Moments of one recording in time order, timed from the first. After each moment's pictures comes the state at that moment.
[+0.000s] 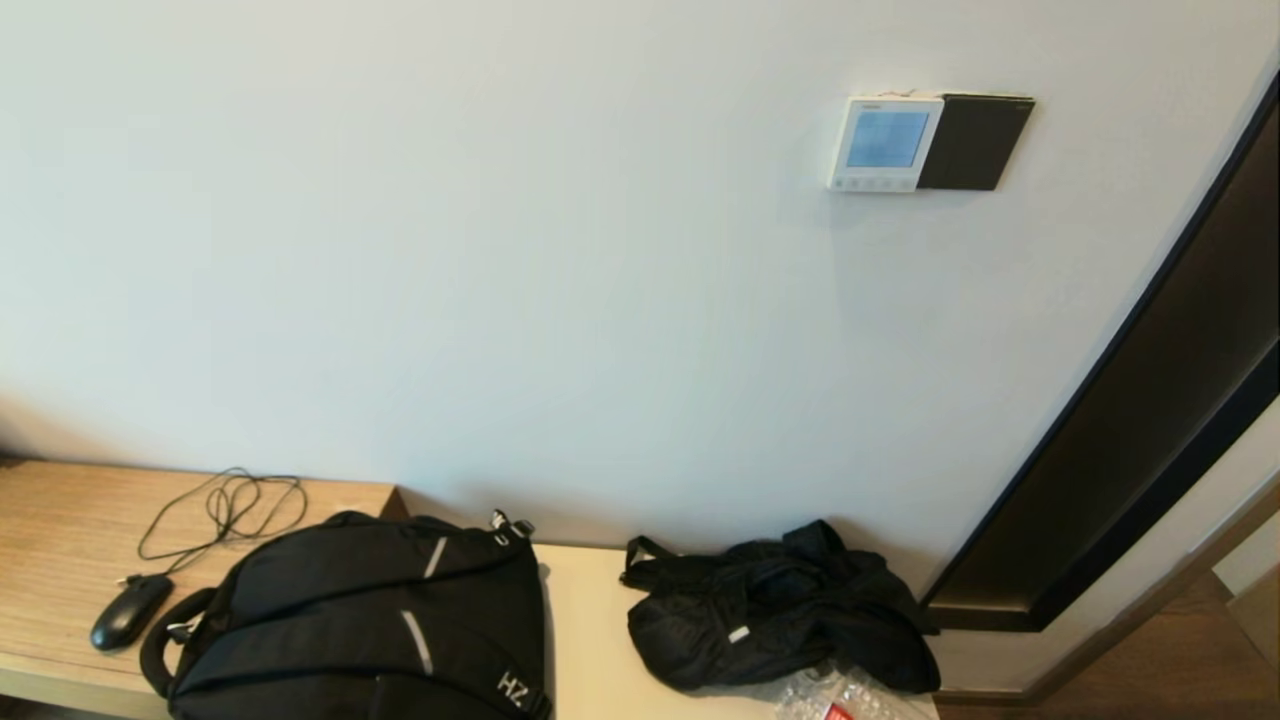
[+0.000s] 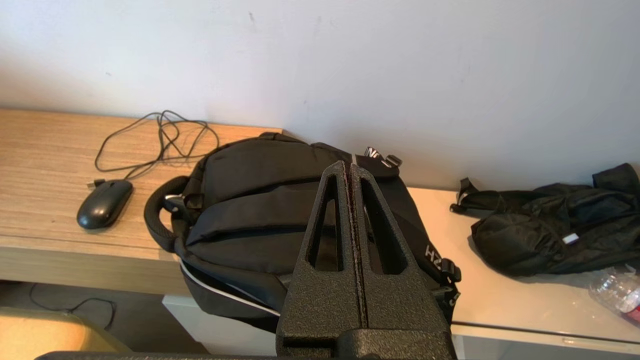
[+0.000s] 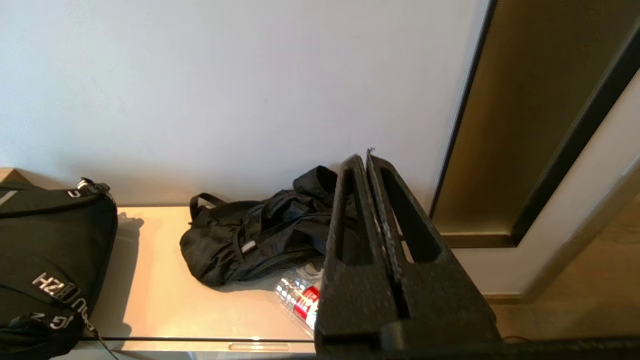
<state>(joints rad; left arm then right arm) 0.00 0.00 -0.02 0.04 0.00 -0.01 0.00 0.03 -0.13 0.03 0.00 -0.02</state>
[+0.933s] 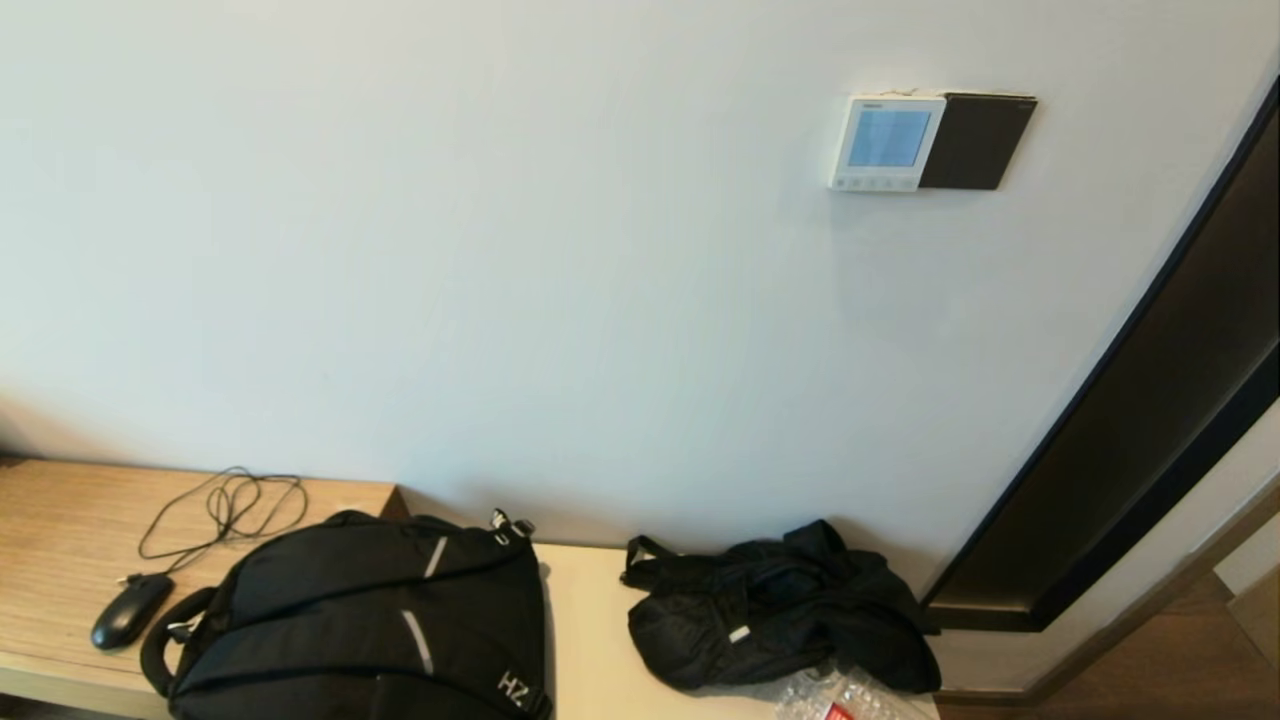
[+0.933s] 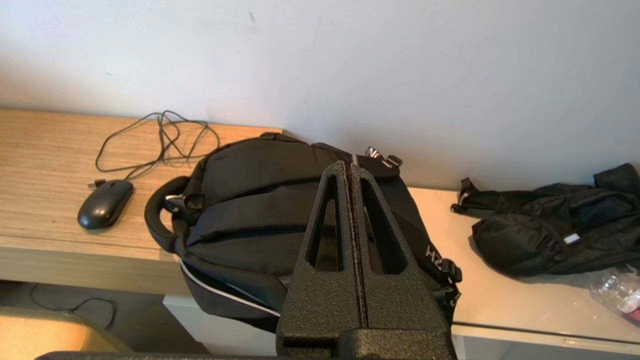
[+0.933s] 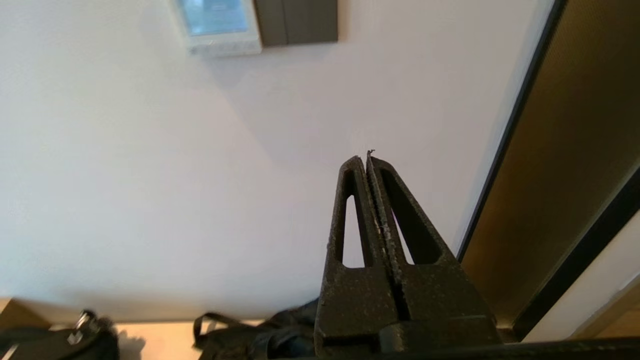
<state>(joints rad) 0.00 0.00 -0.02 0.04 0.00 -0.01 0.01 1.03 -0.84 -0.34 -0.06 -0.02</state>
